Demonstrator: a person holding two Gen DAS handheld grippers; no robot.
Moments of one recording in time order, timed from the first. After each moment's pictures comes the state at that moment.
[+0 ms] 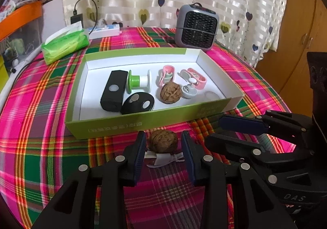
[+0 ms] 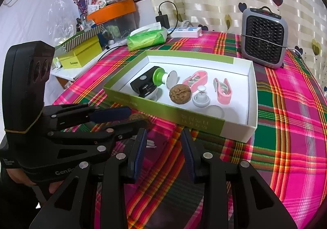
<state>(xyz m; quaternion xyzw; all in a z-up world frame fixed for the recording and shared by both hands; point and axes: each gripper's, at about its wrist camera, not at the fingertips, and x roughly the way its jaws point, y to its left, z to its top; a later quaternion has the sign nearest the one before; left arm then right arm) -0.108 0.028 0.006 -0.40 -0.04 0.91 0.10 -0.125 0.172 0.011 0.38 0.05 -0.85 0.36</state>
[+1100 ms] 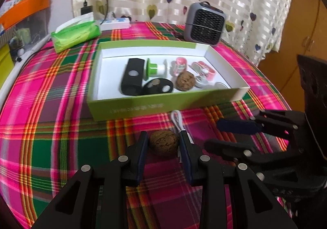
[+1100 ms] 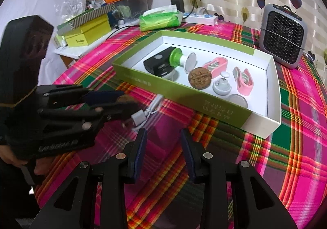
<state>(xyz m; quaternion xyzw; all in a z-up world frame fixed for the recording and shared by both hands) -0.091 0.004 0.002 -0.41 -0.05 0.90 0.10 -0.117 0.149 -0.002 0.41 0.11 -0.82 0.38</state>
